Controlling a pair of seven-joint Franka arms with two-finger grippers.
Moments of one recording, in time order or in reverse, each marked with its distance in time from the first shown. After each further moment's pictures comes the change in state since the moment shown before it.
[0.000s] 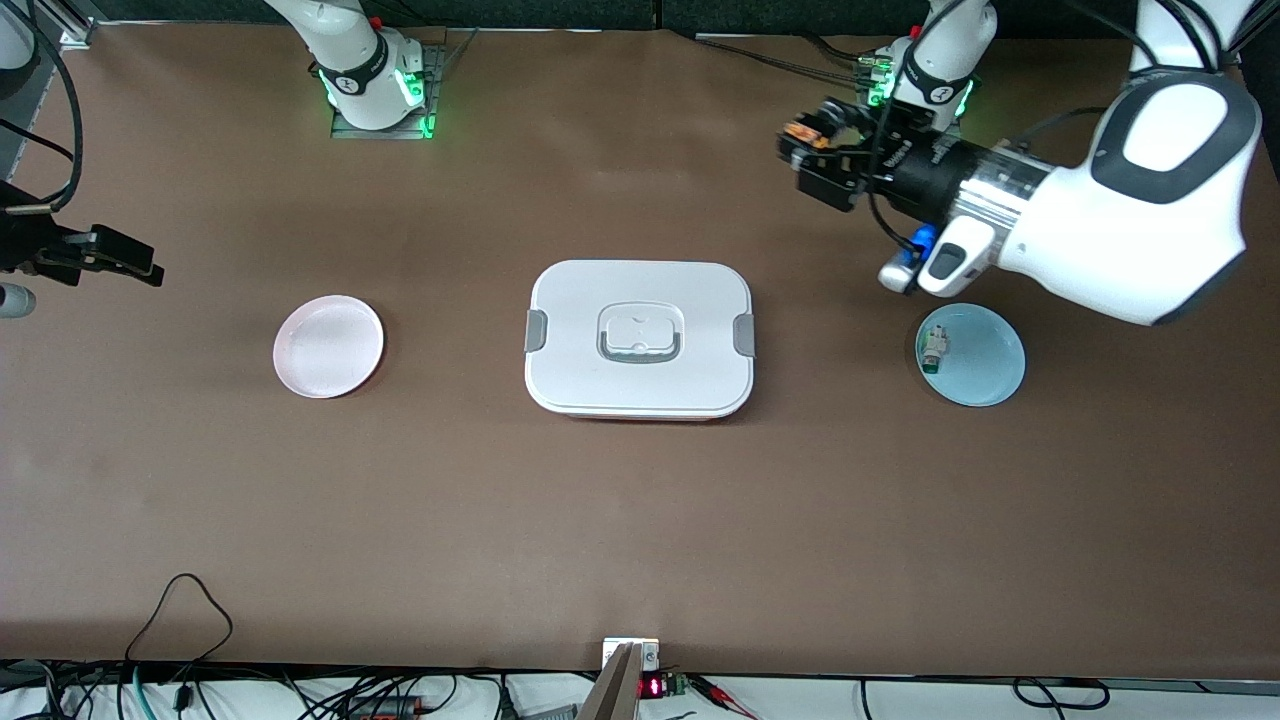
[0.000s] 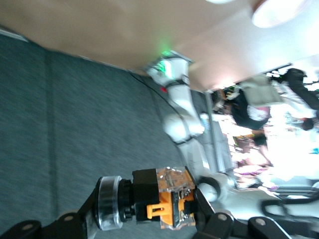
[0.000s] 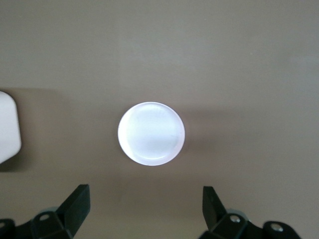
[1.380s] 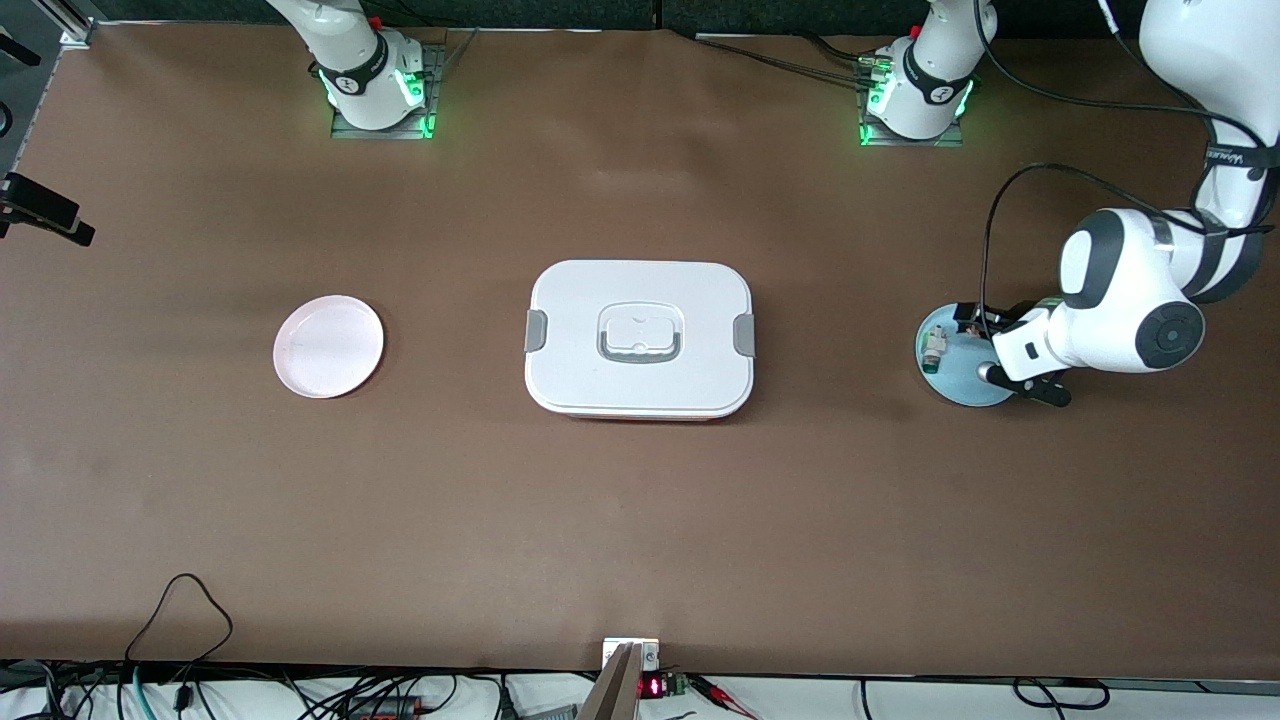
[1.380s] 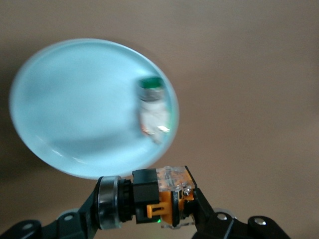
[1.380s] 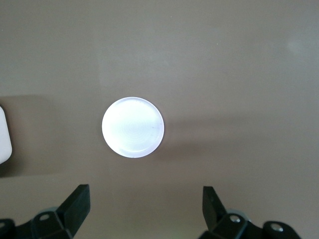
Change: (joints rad) left arm 0.081 0.026 0.249 -0.440 1.076 0.452 1.412; right arm -0.086 -0.101 -0.005 -0.038 -0.043 -0.023 0.000
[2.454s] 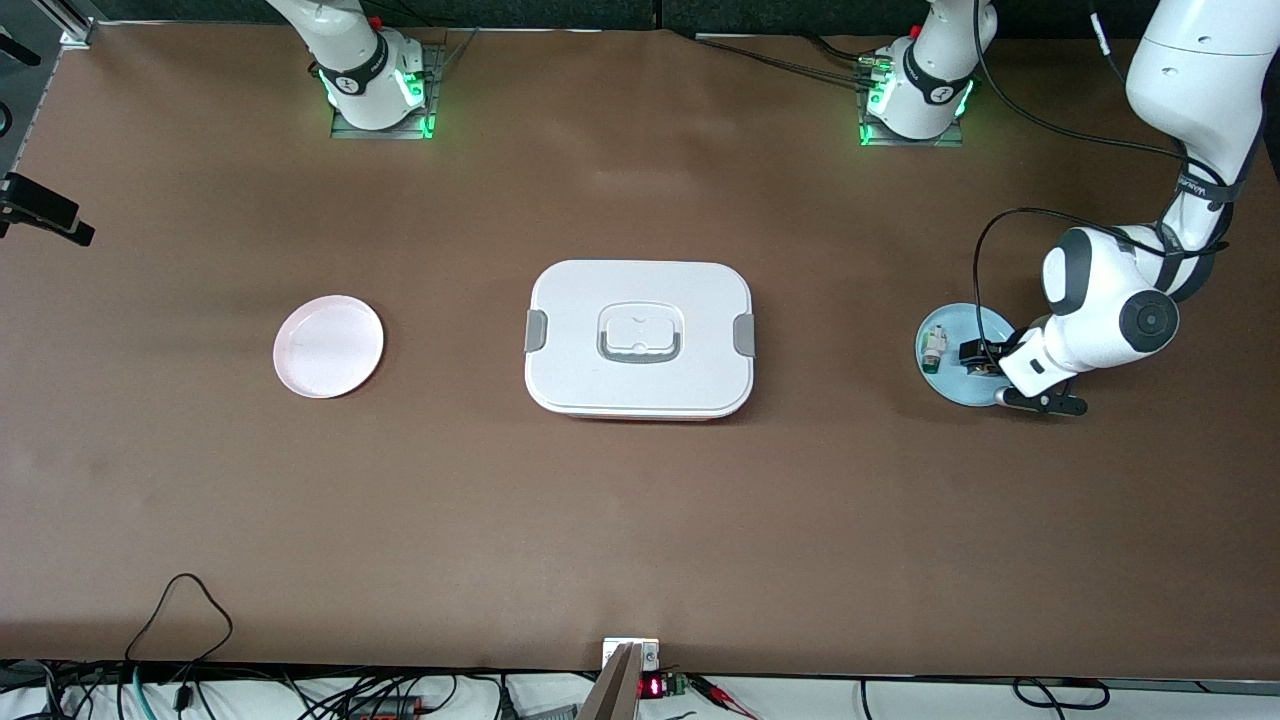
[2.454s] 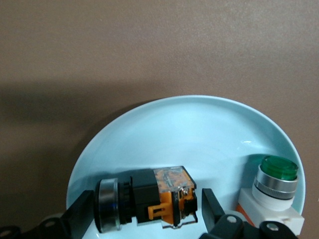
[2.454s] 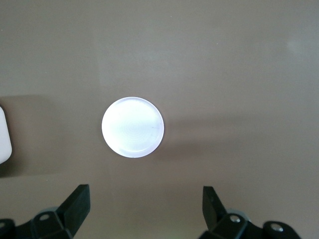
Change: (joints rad) left arm 0.002 0.114 0.131 -0.201 0.105 0.621 -0.041; right arm 0.000 0.000 -0.001 -0.002 0.000 0.000 0.000
